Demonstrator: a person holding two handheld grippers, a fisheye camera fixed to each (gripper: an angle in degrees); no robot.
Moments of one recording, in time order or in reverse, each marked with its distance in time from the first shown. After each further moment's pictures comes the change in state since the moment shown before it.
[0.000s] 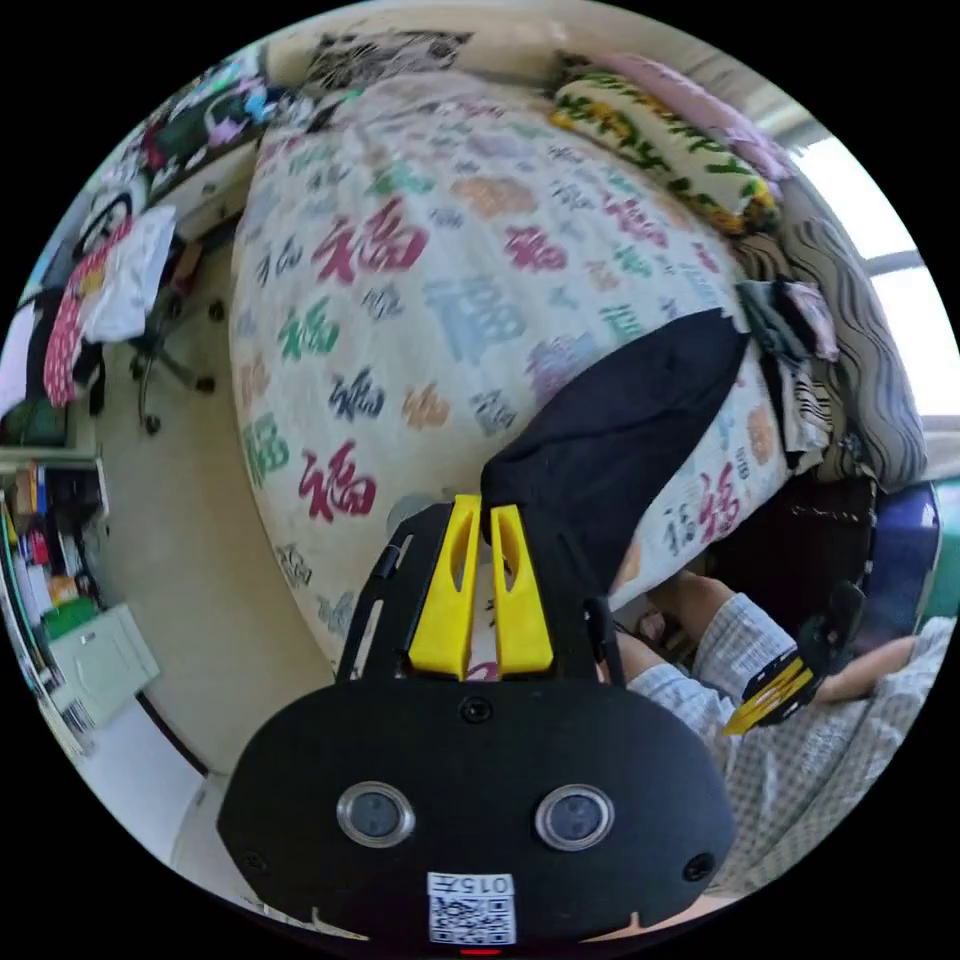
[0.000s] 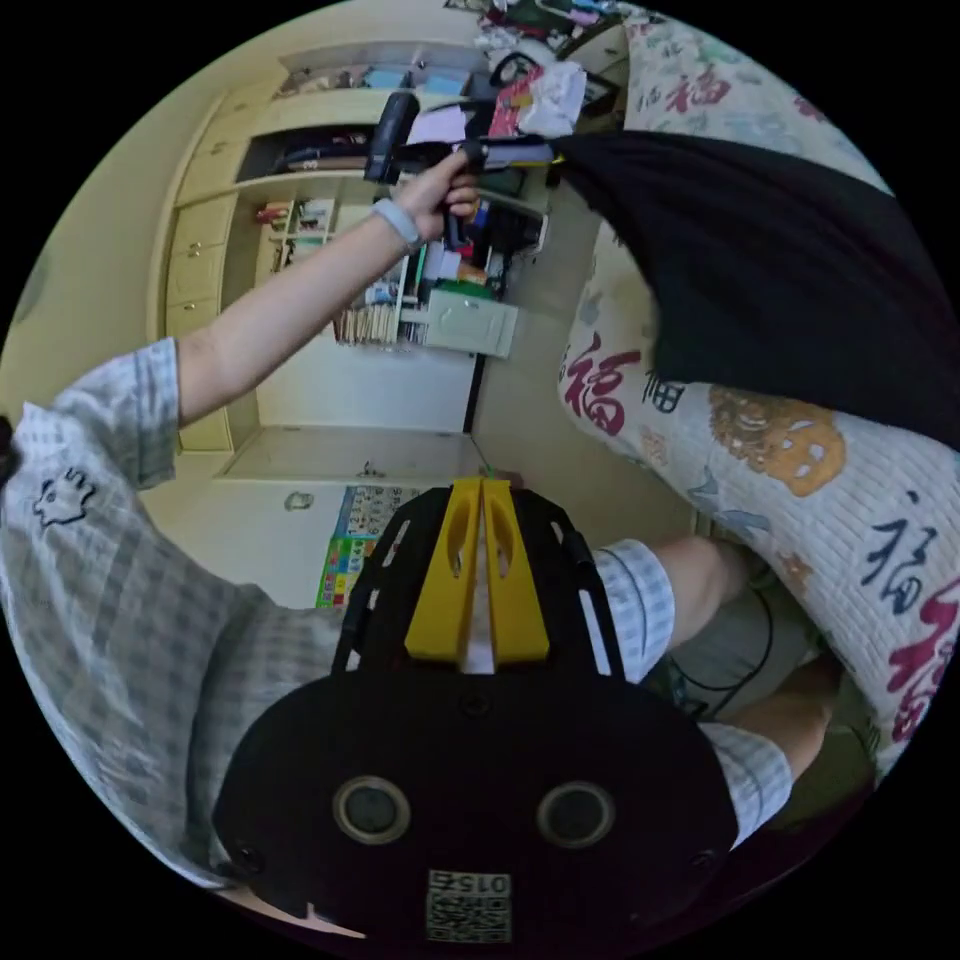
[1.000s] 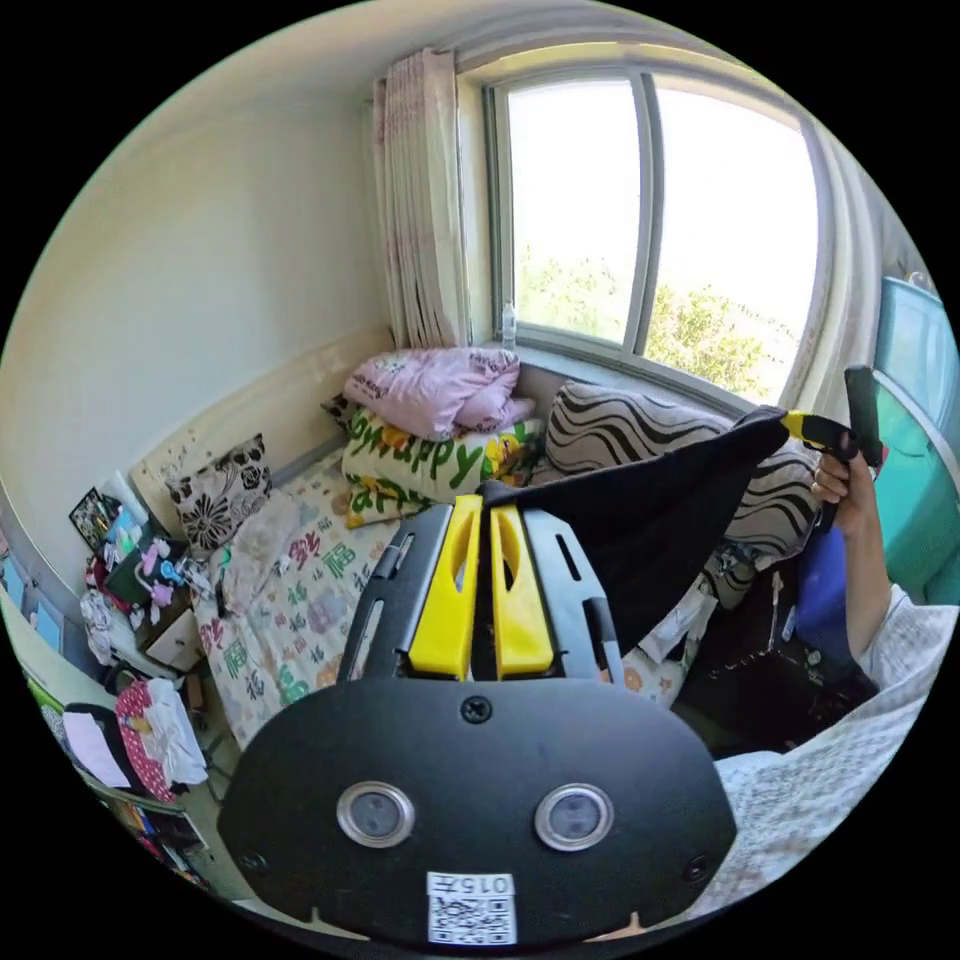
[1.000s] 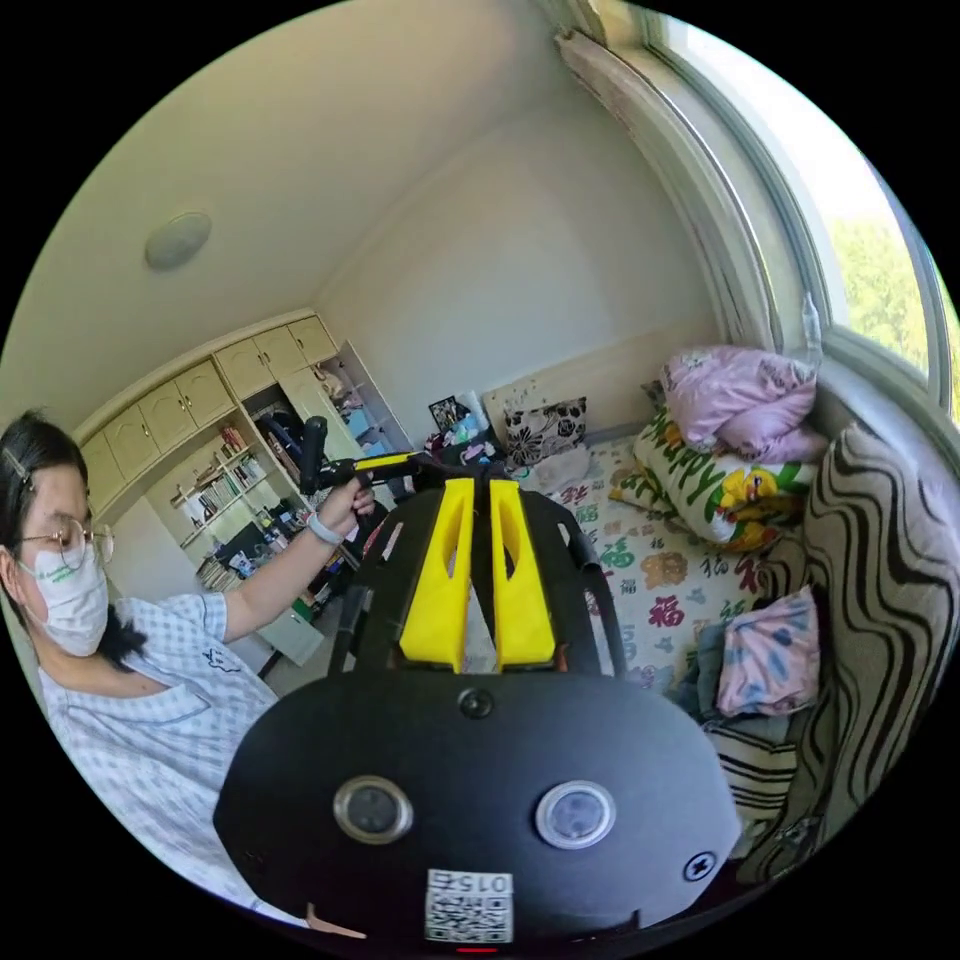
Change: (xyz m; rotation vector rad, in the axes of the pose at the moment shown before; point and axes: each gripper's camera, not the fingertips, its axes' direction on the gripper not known) left arm 0.669 -0.072 -0.157 0.773 -0.027 0.582; right arm -0.425 0.452 -0.455 1.087 0.702 -0.343
